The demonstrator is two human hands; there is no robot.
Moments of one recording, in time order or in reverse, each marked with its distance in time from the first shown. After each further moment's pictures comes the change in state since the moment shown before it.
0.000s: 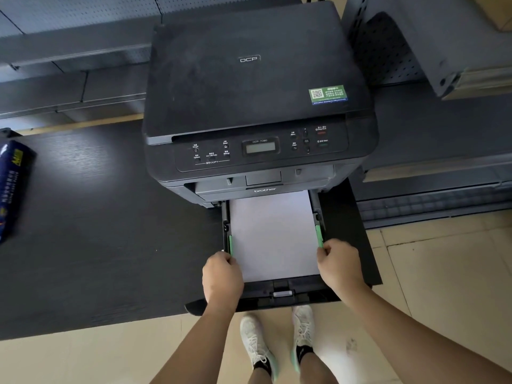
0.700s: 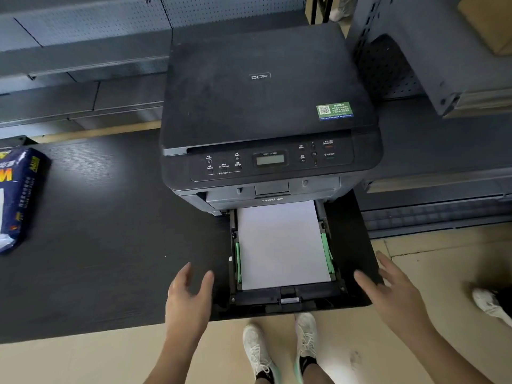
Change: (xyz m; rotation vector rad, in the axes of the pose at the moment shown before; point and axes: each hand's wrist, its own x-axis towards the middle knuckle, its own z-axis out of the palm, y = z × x) left_hand -0.020 -0.052 -0.064 -0.331 0.062 -0.057; right_hand -0.051 0.036 -0.082 0.344 -0.136 0.228
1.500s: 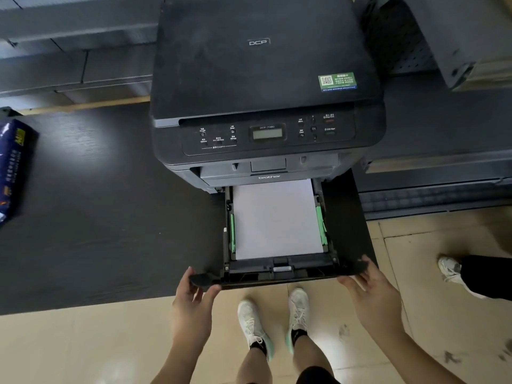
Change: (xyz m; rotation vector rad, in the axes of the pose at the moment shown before) left_hand -0.037 -0.037 0.014 -0.315 -0.099 -0.113; right_hand -0.018 0.043 0.037 0.085 0.089 -0.118
